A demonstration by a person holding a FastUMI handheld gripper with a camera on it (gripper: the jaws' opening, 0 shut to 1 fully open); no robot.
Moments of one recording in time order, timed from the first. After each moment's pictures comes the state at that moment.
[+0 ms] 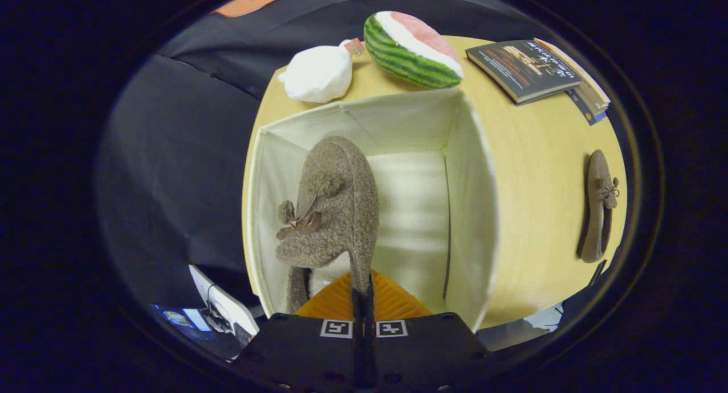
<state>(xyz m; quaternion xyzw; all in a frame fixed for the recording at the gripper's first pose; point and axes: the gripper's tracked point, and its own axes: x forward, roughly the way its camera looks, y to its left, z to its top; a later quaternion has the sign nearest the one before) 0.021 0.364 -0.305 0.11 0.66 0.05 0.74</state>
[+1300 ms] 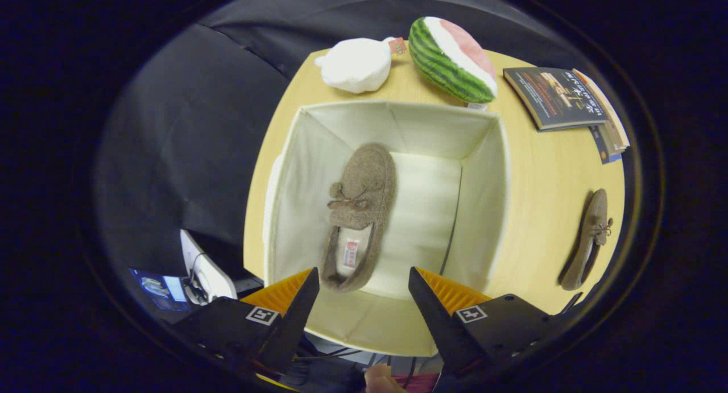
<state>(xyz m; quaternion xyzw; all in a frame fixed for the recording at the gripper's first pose) 0.000 0.350 -0.248 0.05 0.65 0.15 0.74</state>
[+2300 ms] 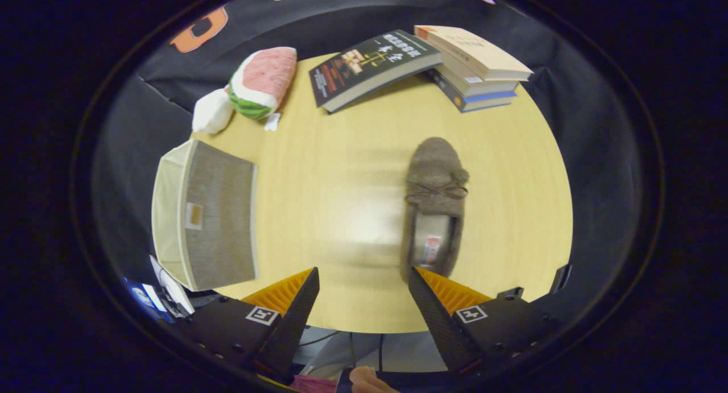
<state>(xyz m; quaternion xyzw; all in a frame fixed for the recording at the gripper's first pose) -0.024 -0.009 -0.296 0.07 0.63 -0.02 0.78</state>
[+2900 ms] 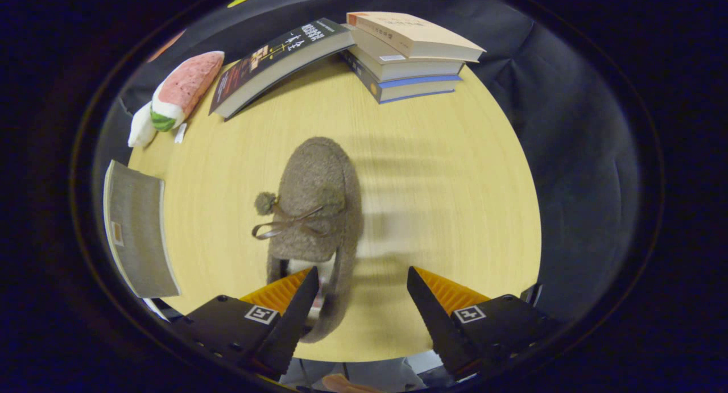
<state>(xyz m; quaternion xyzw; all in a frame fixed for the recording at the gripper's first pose) 0.015 -0.131 -0.360 0.01 0.61 -0.11 0.79</state>
